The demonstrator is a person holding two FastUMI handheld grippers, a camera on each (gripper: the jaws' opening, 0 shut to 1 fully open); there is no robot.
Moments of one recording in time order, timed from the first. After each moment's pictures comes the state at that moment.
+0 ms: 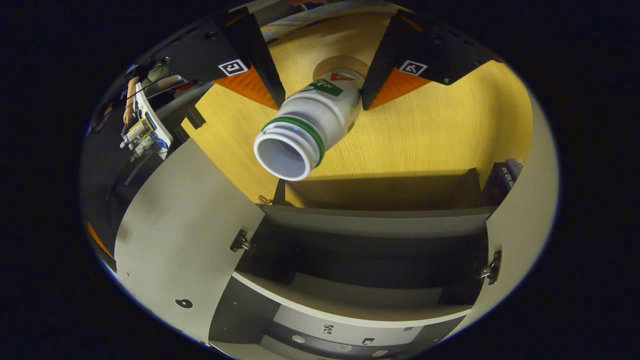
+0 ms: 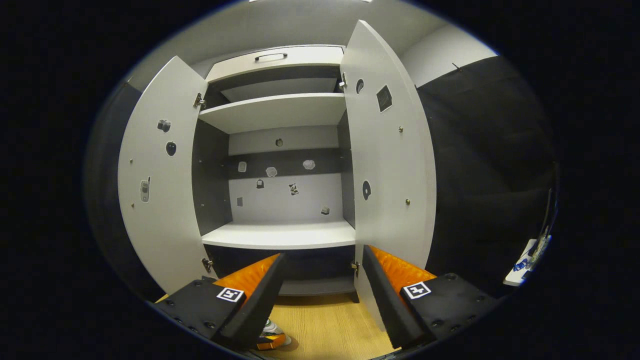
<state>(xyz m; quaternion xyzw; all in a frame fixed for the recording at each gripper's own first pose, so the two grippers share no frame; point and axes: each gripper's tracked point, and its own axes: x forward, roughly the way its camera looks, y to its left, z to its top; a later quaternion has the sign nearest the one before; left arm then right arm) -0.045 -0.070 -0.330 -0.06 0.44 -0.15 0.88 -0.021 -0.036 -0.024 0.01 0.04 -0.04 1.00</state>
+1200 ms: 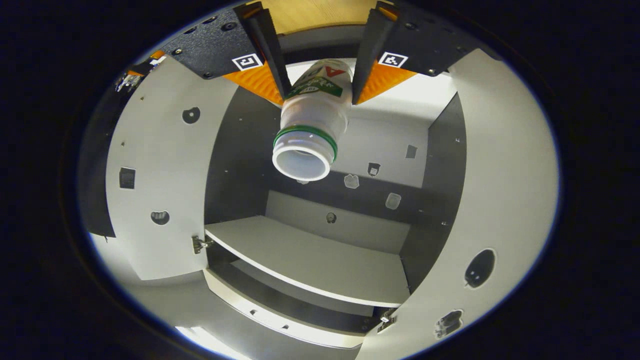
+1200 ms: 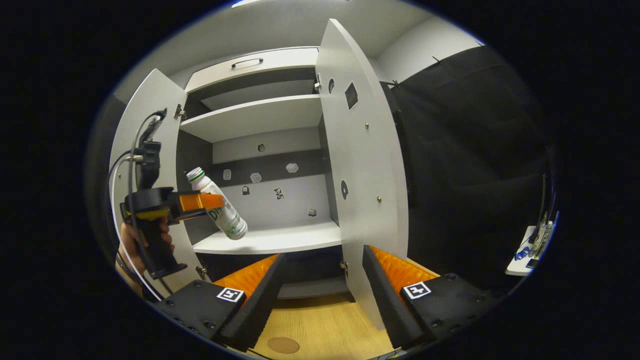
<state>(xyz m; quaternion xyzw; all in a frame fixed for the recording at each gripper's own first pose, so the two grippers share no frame) 0.177 -0.063 0.027 -0.04 0.10 -0.11 0.99 -0.026 -0.067 -0.024 0.05 0.04 -0.07 1.00</state>
